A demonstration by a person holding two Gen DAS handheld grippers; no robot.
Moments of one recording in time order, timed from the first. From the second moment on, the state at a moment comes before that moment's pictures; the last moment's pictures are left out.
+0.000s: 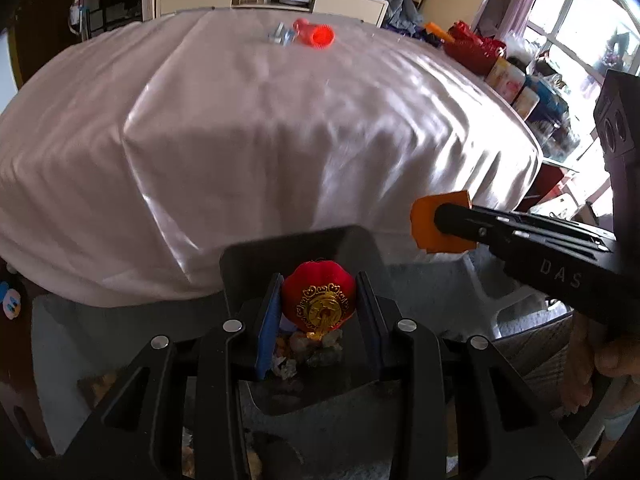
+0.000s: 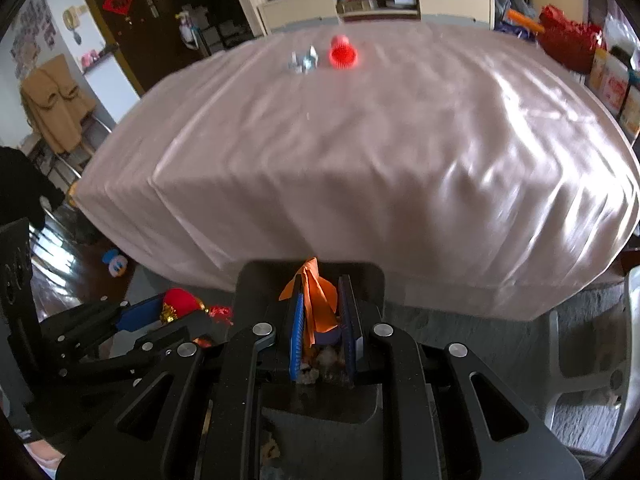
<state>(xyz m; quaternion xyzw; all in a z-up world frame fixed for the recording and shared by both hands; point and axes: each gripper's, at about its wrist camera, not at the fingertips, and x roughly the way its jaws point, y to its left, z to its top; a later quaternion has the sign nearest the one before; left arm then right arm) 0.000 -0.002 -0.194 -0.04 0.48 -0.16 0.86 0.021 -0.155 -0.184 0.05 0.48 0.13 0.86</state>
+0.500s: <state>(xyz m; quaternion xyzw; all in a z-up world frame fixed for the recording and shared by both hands) 0.010 -0.001 -0.262 -0.03 0.52 -0.17 0.84 0.030 -0.156 -0.250 0.10 0.52 0.13 0.84</state>
